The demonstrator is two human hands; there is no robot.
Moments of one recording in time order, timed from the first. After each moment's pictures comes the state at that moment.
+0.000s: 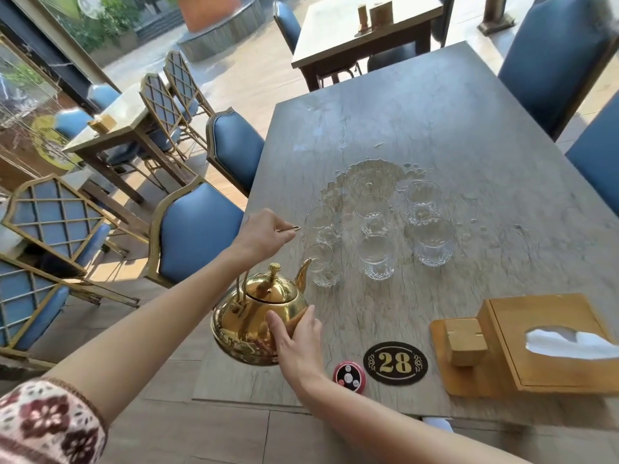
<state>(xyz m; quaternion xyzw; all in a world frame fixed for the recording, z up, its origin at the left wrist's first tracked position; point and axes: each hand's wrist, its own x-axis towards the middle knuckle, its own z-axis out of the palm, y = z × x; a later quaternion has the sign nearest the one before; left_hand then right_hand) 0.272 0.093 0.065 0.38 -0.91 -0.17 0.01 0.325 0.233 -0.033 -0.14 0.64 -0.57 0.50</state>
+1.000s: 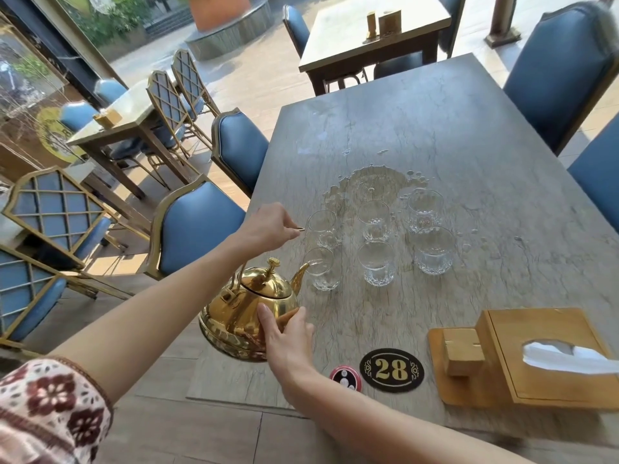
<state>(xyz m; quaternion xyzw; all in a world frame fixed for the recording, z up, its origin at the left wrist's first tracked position) 0.256 0.087 0.075 0.38 -0.91 -0.15 -0.05 0.325 0.225 -0.009 -0.10 0.63 -0.56 0.53</state>
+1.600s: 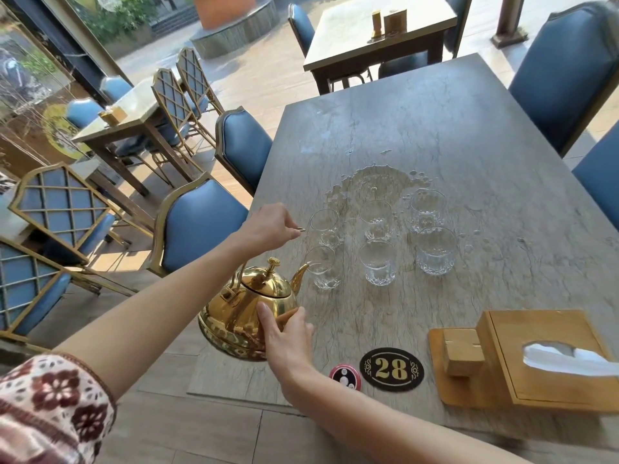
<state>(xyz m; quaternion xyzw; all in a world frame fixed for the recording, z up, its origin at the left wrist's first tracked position) 0.257 0.088 0.075 0.38 -0.91 -0.14 -0.06 0.327 0.225 -0.010 -0.11 0.63 -0.55 0.53</state>
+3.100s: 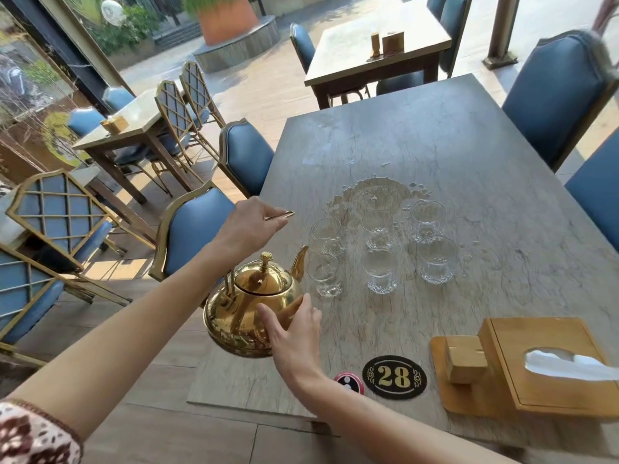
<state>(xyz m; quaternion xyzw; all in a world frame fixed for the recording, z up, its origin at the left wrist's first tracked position) 0.292 0.089 0.106 0.37 -0.91 -0.14 0.09 0.324 0.223 -0.009 -0.18 0.68 -0.58 0.41</state>
